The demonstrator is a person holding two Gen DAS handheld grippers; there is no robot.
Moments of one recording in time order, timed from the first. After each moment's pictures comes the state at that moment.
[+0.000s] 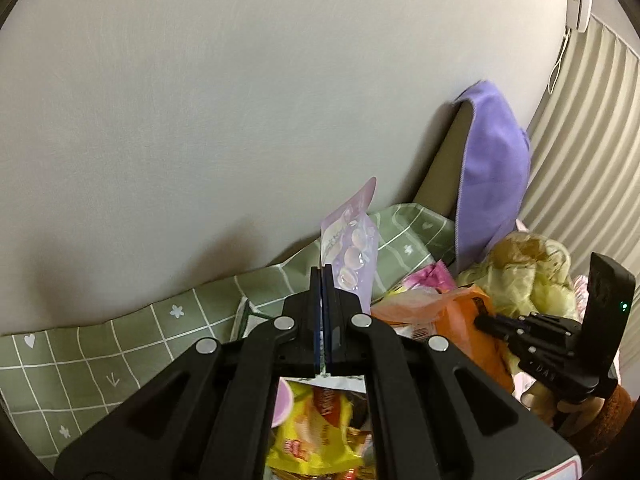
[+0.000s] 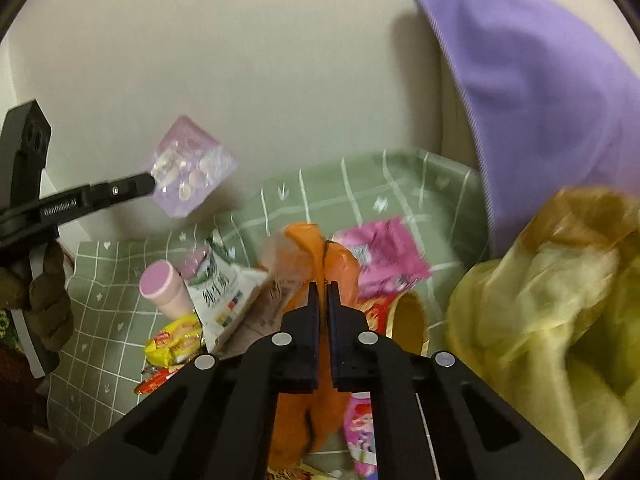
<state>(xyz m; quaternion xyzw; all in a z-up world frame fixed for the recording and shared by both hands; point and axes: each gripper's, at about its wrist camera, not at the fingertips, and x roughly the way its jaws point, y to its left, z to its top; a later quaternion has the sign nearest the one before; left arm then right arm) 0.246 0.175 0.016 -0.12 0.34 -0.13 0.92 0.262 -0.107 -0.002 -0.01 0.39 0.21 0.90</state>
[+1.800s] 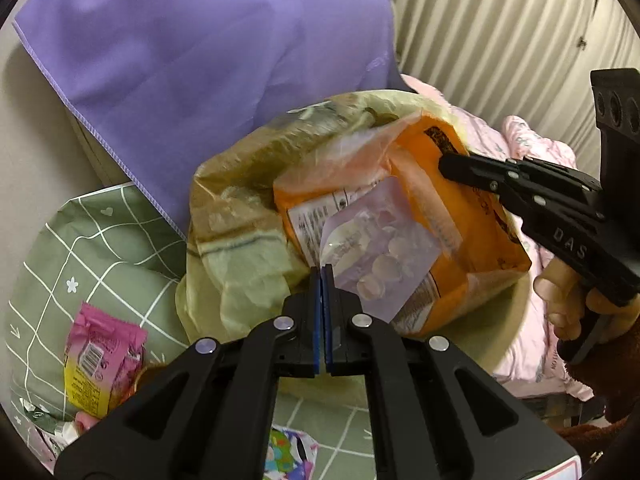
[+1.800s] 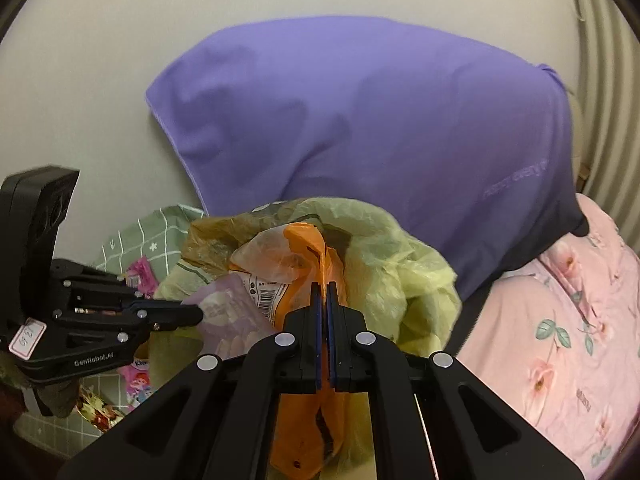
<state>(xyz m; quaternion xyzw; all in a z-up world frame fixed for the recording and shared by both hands) 0.297 -0.154 -0.013 0.08 0.44 -0.34 0.82 0.278 -0.333 0.020 0.01 0.36 0.07 0.93</state>
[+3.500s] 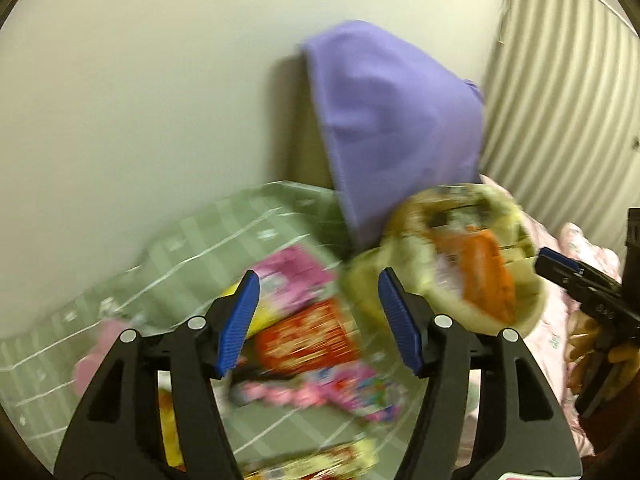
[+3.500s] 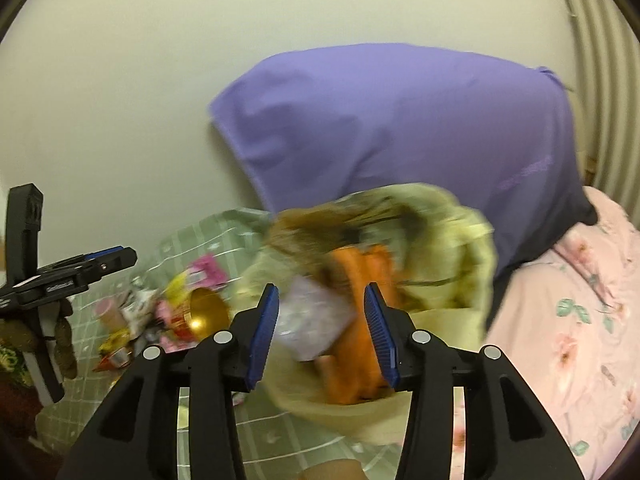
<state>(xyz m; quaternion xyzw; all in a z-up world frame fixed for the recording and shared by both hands) 0.228 0.039 0.027 -0.04 0.34 -0.17 0.92 0.198 -0.294 0.036 0.05 0.32 0.10 0.94</state>
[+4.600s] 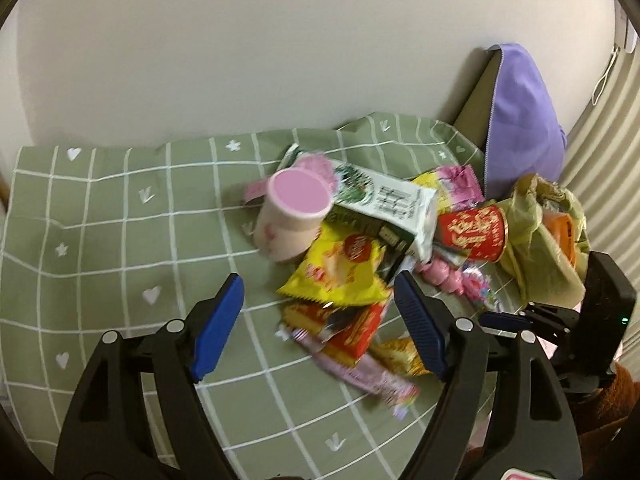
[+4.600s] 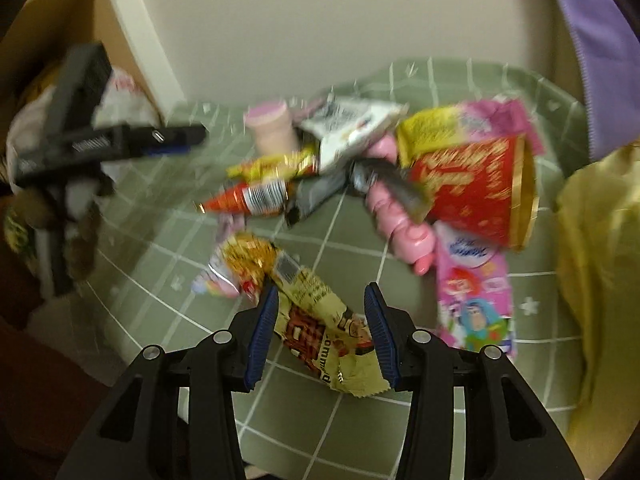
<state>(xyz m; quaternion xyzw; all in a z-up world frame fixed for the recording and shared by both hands) 0.135 0.194 -0.057 -0.16 0.41 -0.04 0.90 0.190 -0.091 -0.085 -0.10 0.45 0.40 0.79</state>
